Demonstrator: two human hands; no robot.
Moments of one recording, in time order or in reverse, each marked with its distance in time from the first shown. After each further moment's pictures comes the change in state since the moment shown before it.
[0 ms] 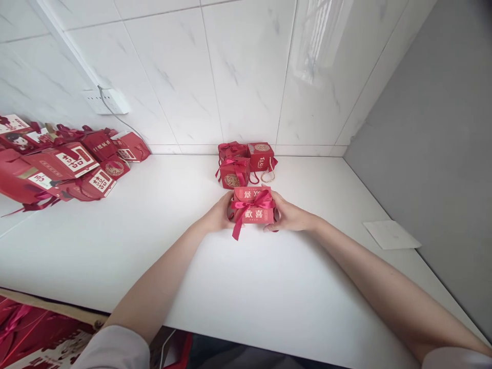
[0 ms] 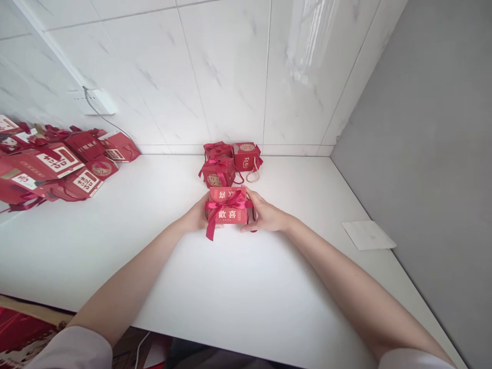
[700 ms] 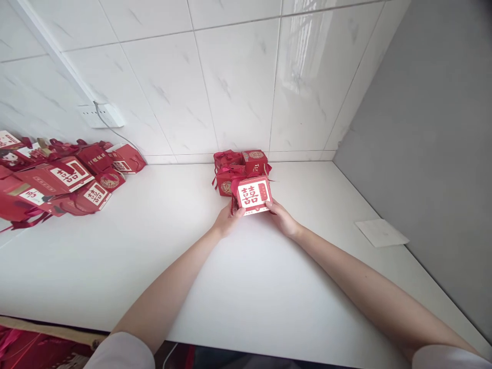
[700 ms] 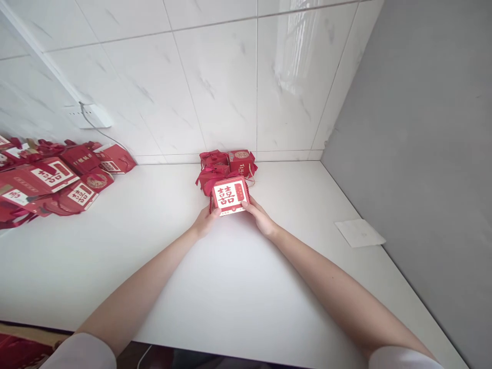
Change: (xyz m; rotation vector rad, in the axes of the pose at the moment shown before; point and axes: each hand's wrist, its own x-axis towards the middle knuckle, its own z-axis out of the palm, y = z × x) left_hand 0.018 -0.011 0.026 -0.211 0.152 -0.166; right_hand 0.015 -0.004 0.033 0.526 0.308 0.073
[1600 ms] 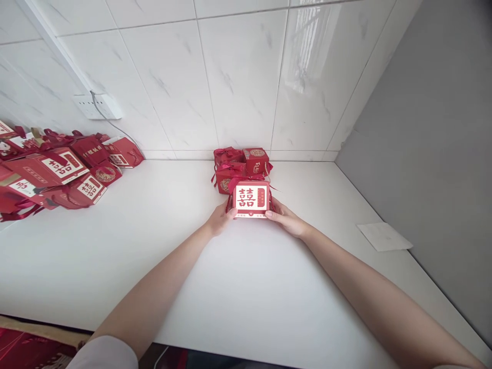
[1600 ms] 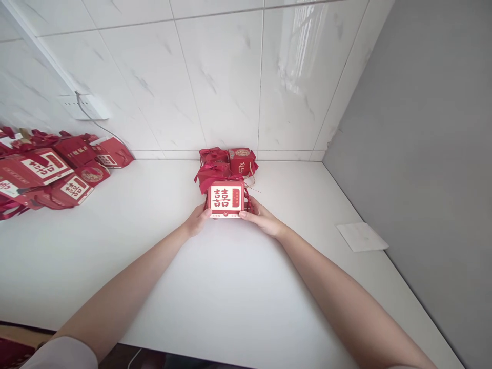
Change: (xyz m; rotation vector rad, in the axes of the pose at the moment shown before) left_hand -0.003 -0.002 -0.015 0.009 -0.087 0.013; right_hand -0.006 -0.007 -0.018 0.008 -0.208 0.011
